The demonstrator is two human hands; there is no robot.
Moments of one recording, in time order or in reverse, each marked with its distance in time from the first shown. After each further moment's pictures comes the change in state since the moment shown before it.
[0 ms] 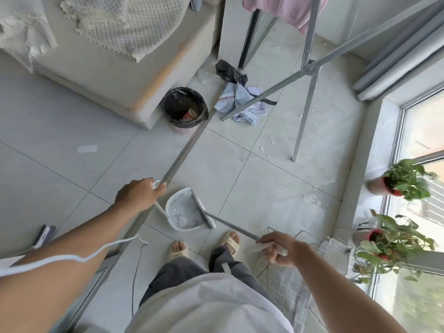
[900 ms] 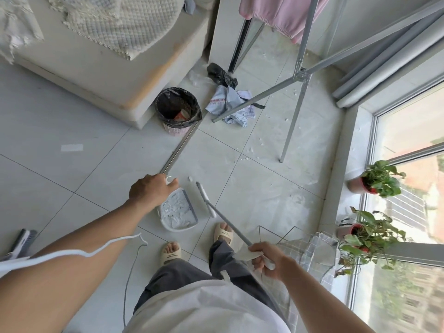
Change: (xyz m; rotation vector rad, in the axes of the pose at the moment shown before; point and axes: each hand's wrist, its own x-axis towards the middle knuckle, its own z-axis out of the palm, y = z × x) left_hand 0.003 0.005 0.003 -0.033 0.032 0.093; right_hand -0.003 0.062 0.052 0.116 0.108 -0.119
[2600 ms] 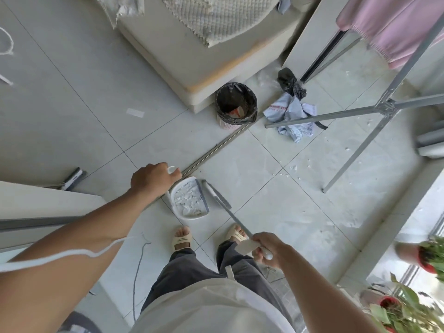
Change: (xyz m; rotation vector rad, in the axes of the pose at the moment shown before) left_hand -0.027 -0.049 -0.005 -0.100 0.084 -0.372; right_hand 0.041 -0.092 0.055 -0.619 0.059 0.038
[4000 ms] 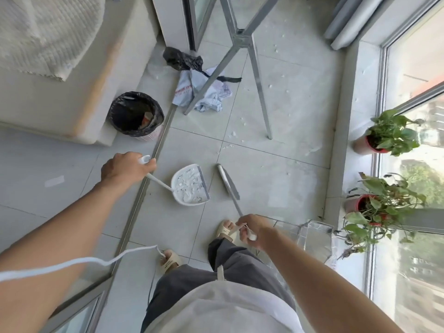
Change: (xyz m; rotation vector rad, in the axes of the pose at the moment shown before) left_hand 0.014 0.313 0.006 0.288 -0.016 0.335; right_hand 0.008 0.050 -0.181 0.769 -0.043 0.002
